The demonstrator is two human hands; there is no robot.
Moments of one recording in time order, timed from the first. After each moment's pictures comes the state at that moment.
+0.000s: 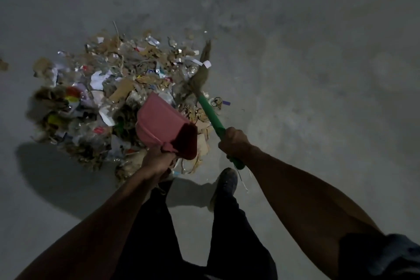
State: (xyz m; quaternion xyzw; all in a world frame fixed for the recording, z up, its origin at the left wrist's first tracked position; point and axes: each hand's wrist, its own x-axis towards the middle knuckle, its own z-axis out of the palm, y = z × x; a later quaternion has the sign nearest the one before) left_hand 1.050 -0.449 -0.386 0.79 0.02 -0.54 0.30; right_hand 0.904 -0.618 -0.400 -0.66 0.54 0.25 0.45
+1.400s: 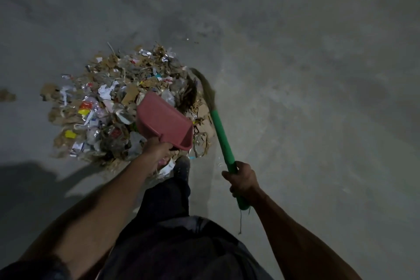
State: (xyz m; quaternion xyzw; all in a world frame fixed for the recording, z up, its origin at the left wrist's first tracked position) left_hand 1.110 -0.269 -0.350 0.79 -0.10 -0.55 0.27; right_hand 0.859 -0.290 -0.305 -0.47 0.70 0.05 0.54
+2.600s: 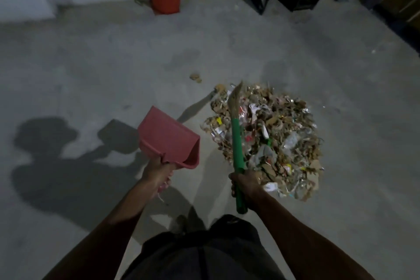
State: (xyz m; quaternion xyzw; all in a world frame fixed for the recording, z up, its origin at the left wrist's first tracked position) left_hand 1.391 0.359 -0.252 0.76 0.09 -0.39 0.51; right_hand 1.246 0.159 -0.266 -0.54 0.56 0.06 0.63
